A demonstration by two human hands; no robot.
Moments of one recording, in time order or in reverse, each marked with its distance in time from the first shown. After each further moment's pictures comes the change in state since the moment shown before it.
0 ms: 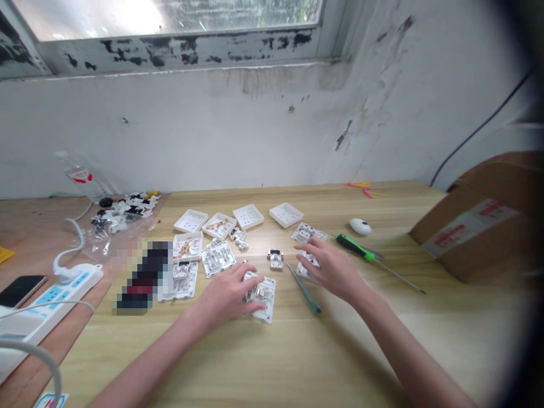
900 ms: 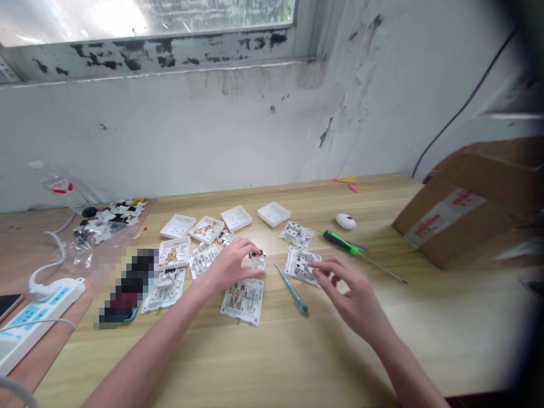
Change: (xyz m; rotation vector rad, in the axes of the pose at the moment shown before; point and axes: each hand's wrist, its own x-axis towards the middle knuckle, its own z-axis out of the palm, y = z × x) left_hand 0.070 -0.020 0.005 -0.248 0.082 0.010; right_hand -0.062 0.003 -0.007 0.619 0.275 0.176
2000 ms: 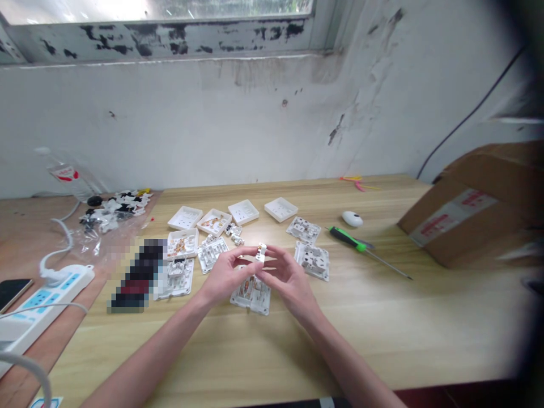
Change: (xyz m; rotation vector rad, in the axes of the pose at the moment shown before) left_hand -0.044 0.027 -0.005 -0.930 0.163 -0.470; right_hand 0.012 -0.045 0.108 0.836 -0.139 0.231
